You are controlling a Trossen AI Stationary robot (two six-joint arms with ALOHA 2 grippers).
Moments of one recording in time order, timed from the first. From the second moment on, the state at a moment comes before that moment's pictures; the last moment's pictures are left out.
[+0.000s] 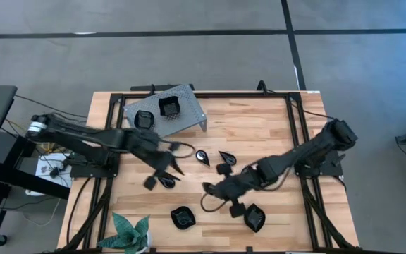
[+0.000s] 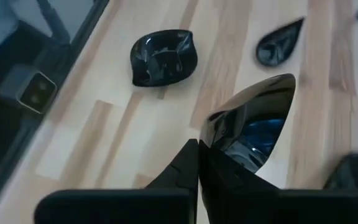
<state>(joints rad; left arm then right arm) -0.19 1.22 0.90 -0.21 0.29 0.28 0.42 1.64 1.26 -0.45 0.08 0.05</state>
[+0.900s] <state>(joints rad) -0.19 1.51 0.90 0.02 0.30 0.28 0.27 1.67 1.26 -0.35 -0.08 -0.30</state>
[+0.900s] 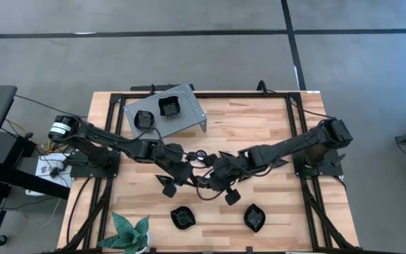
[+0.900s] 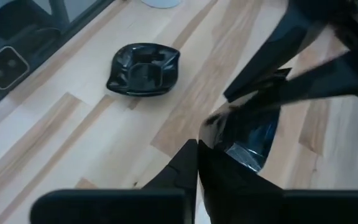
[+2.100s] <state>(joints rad) -0.22 1.44 0.90 -0.17 0.08 0.04 0.22 1.54 1.26 -0.53 0.14 -0.27</state>
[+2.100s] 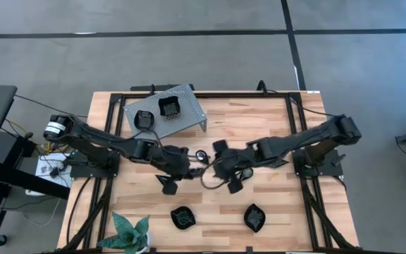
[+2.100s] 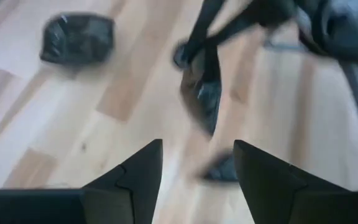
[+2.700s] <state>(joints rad) -0.22 0.96 0.90 -0.38 -0.62 0.13 0.10 1.02 0.57 -0.07 0.17 -0.23</state>
